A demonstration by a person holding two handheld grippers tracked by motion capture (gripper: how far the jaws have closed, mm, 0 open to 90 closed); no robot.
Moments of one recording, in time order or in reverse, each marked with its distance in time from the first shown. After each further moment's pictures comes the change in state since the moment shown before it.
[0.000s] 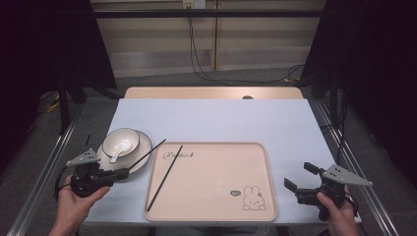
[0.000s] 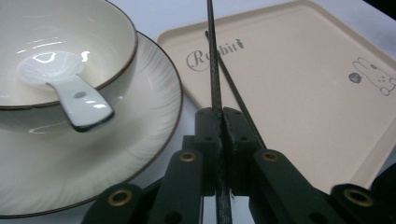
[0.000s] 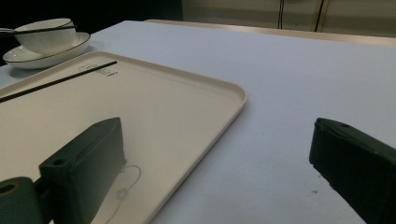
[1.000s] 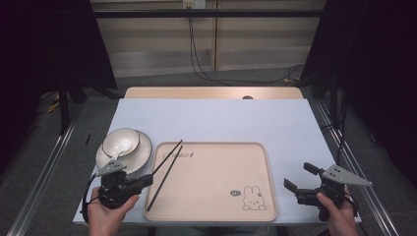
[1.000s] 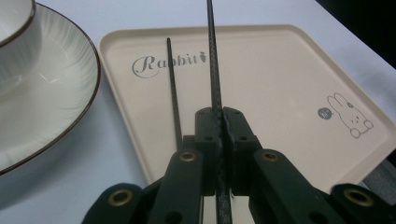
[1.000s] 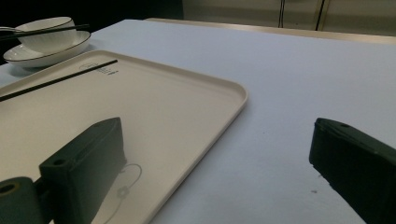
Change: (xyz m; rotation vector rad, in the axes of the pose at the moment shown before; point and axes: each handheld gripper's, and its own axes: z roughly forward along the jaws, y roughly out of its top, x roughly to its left) left arm -0.076 0.004 0.036 -0.058 0.076 -0.161; right arm 0.000 0.000 0.000 0.004 0.002 -0.002
